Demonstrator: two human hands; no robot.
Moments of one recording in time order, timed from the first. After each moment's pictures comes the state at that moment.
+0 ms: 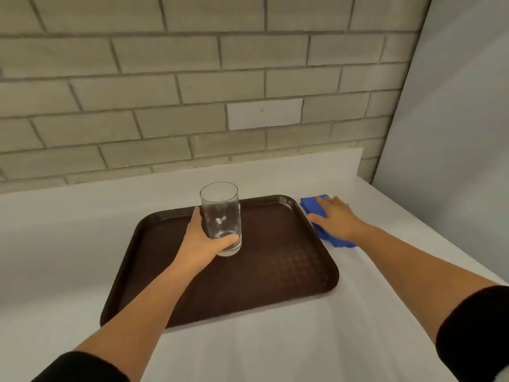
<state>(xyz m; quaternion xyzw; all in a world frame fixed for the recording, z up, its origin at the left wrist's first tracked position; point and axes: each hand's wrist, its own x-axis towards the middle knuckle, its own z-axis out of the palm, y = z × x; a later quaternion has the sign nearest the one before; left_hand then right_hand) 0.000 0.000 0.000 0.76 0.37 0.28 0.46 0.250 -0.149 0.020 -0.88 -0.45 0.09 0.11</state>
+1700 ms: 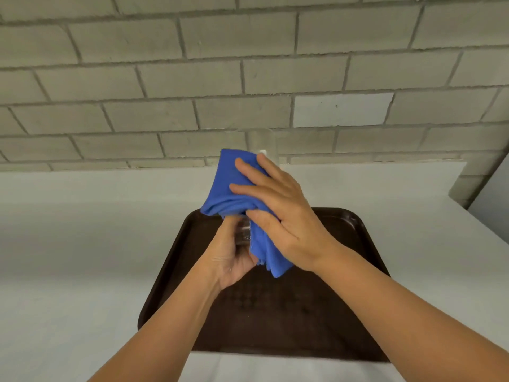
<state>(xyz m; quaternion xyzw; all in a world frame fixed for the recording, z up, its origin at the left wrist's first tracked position) -0.003 0.008 0.042 0.37 0.08 0.32 0.87 0.103 -0.053 0.084 -0.49 -0.75 0.04 0.45</state>
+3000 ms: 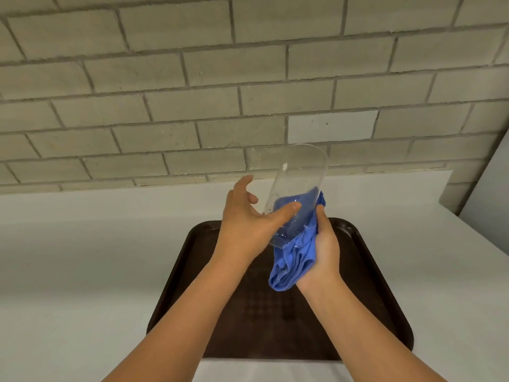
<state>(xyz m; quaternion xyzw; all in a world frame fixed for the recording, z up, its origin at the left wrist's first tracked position) 0.015 -0.013 0.099 0.72 0.40 0.39 0.40 0.102 -0.064 0.056 -0.31 -0.10 0.50 0.81</state>
